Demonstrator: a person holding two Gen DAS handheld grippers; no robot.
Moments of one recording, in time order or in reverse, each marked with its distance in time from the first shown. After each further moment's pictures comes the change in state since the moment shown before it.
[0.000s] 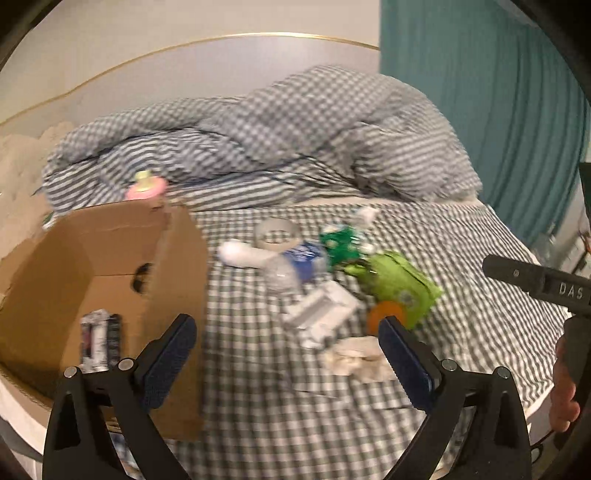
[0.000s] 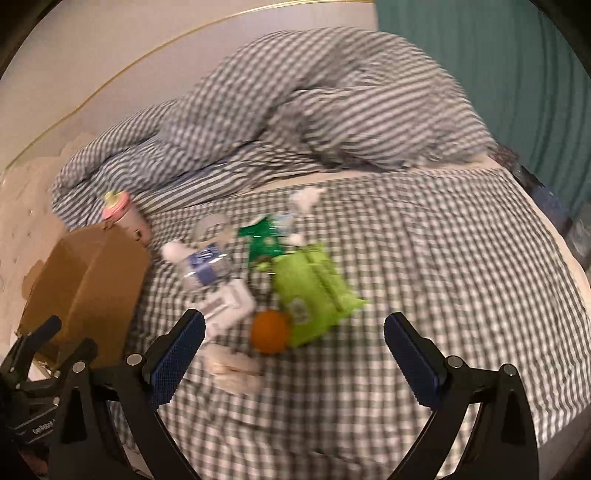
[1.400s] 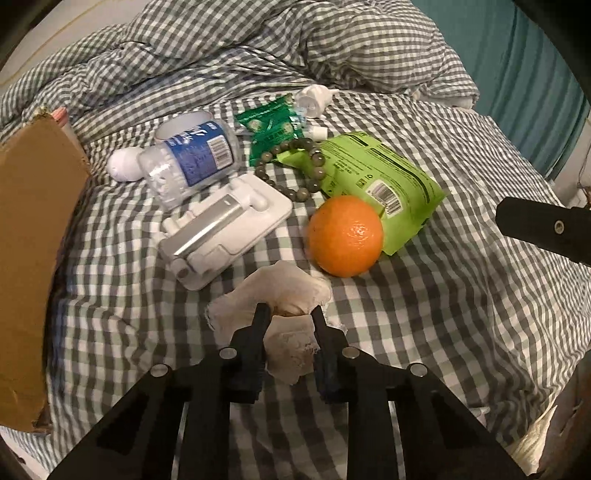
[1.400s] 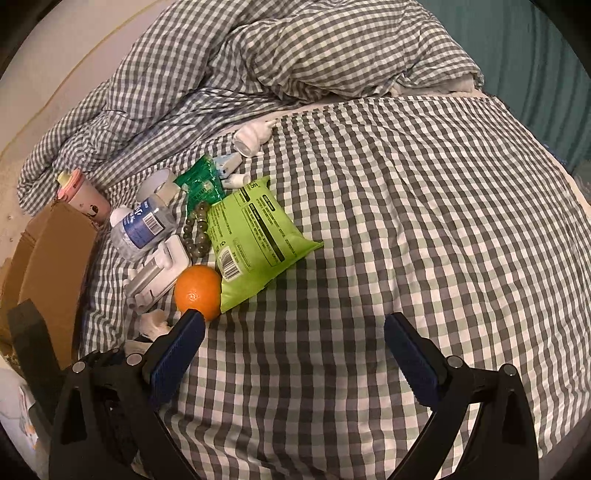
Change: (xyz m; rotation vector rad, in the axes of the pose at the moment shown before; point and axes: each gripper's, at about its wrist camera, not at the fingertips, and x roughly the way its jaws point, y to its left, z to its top) left arm 0.125 -0.080 -0.056 0.066 0.274 -0.042; right arm 0.070 -0.047 -0.029 0.060 0.162 -0.024
